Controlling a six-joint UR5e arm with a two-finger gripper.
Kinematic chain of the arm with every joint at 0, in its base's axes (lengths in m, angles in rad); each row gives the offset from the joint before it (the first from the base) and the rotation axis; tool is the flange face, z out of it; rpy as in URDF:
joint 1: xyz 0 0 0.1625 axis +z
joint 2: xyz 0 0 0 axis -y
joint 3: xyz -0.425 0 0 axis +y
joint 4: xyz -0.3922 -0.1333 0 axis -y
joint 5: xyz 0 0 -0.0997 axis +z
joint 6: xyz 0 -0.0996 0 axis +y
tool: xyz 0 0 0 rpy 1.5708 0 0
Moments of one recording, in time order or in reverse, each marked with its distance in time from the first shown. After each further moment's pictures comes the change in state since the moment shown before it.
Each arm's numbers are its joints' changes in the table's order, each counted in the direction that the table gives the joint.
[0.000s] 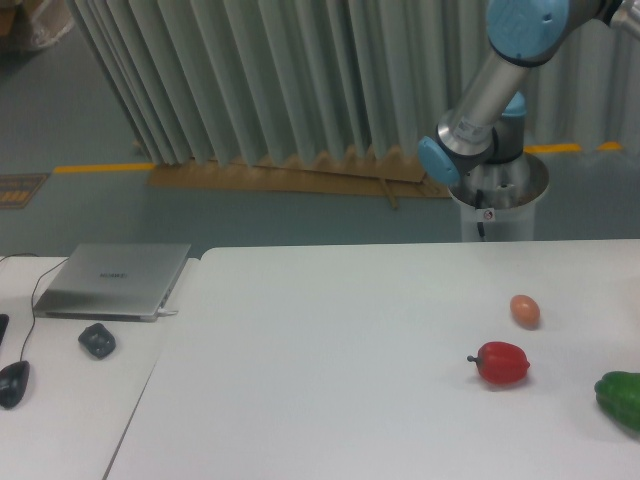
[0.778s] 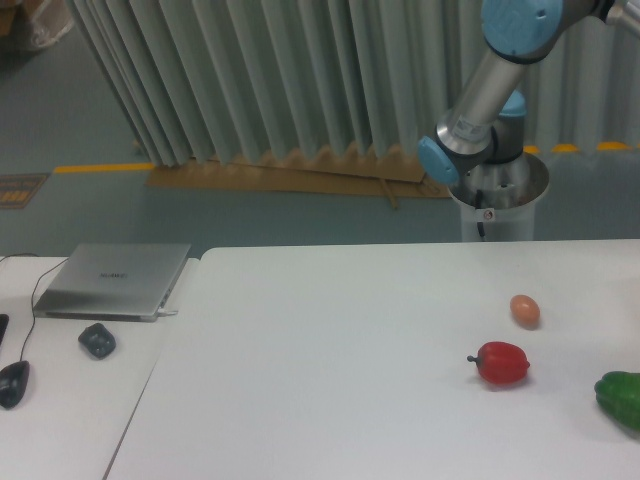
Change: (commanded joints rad) arm -0.006 0.057 -0.038 -0.126 0.005 0.112
